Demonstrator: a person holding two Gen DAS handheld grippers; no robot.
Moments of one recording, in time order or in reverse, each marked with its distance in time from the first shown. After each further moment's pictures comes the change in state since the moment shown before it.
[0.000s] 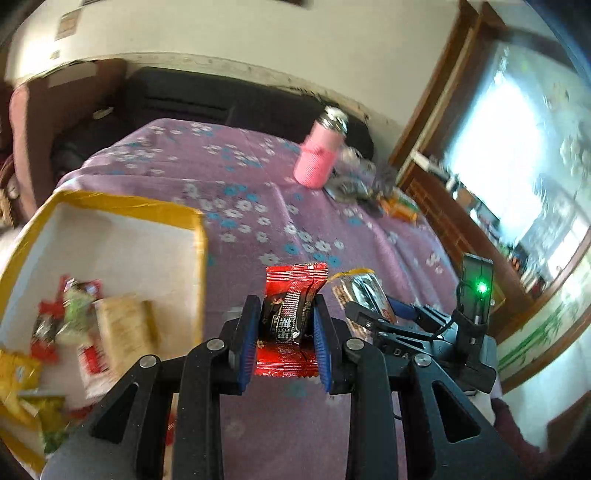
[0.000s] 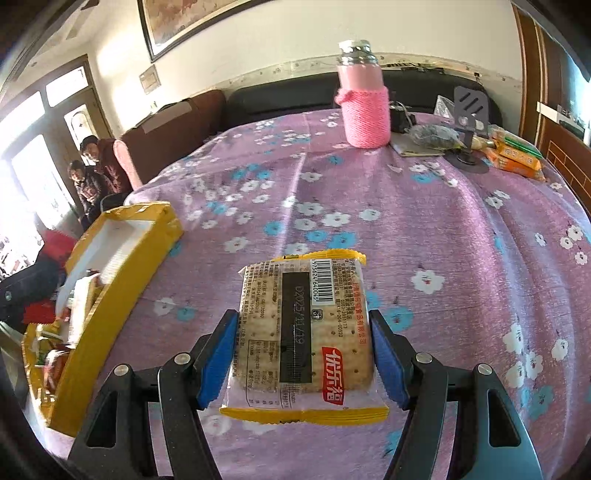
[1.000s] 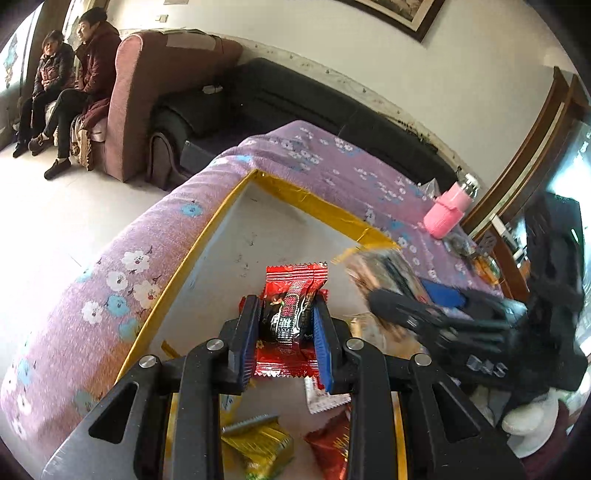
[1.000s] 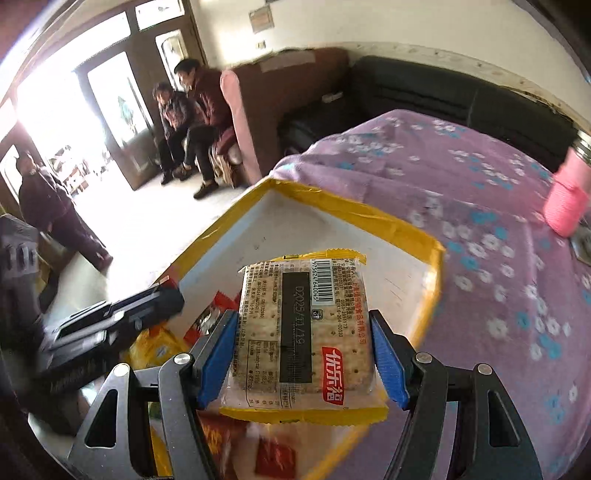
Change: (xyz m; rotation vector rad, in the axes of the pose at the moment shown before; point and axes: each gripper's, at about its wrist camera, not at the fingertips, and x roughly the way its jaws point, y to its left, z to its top) left arm -0.034 0.174 -0.008 -0.258 -0.035 0.228; right arm 0.052 0.252 0.058 -0.319 0.184 0.220
